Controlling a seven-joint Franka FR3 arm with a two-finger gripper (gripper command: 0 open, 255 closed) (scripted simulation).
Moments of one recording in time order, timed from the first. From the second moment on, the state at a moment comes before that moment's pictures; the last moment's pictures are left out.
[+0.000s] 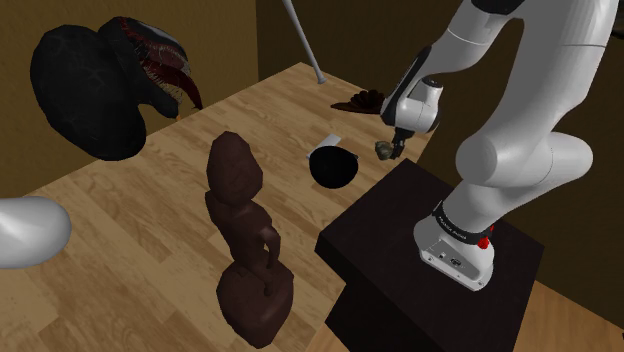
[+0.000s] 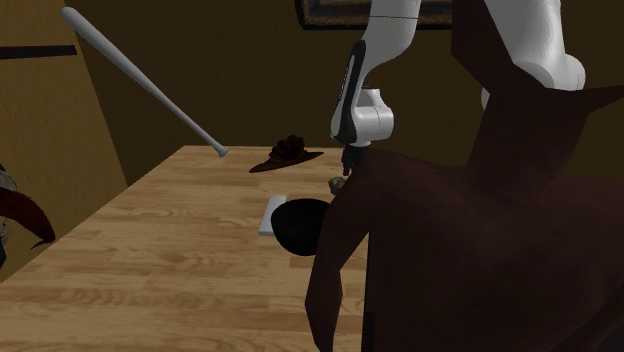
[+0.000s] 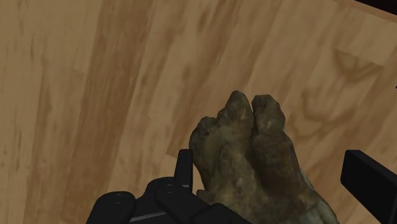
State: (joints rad) arm -0.64 0.50 -0.03 -2.56 0.39 3.19 -1.58
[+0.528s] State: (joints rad) arm -0.64 0.50 -0.03 -2.56 0.40 3.20 -1.58
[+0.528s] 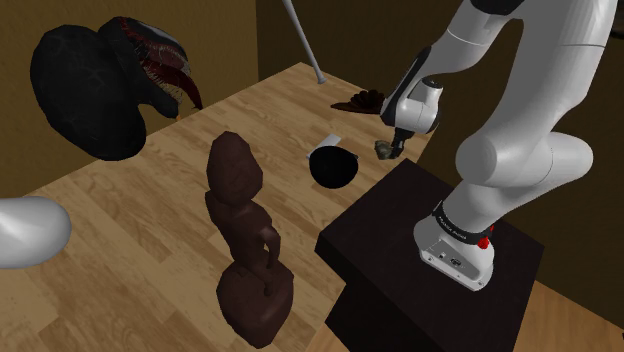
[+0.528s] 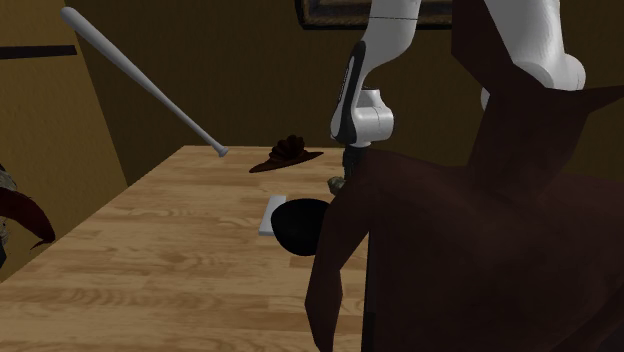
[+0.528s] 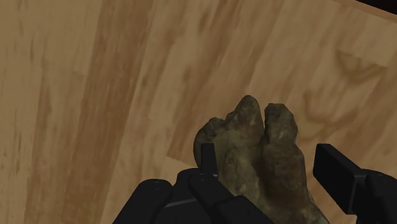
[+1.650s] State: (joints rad) arm -0.53 0.36 -0.15 -2.61 0.37 3.10 -1.55
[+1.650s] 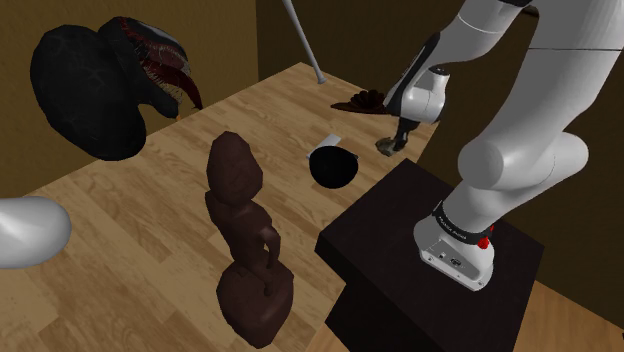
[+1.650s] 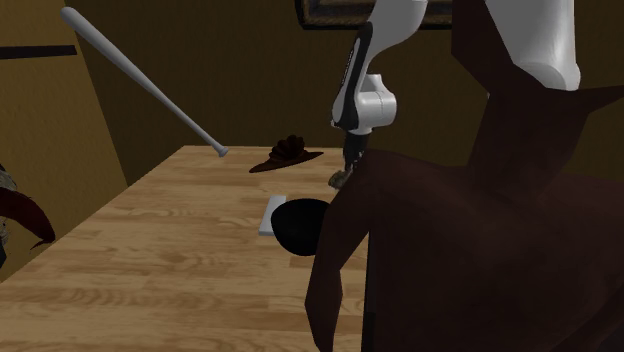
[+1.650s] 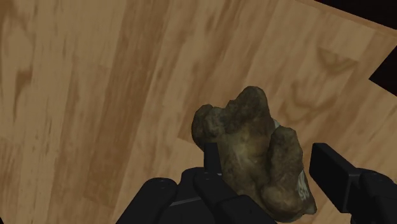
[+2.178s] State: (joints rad) arm -0.38 0.23 -0.32 -2.65 0.27 2.99 -1.46
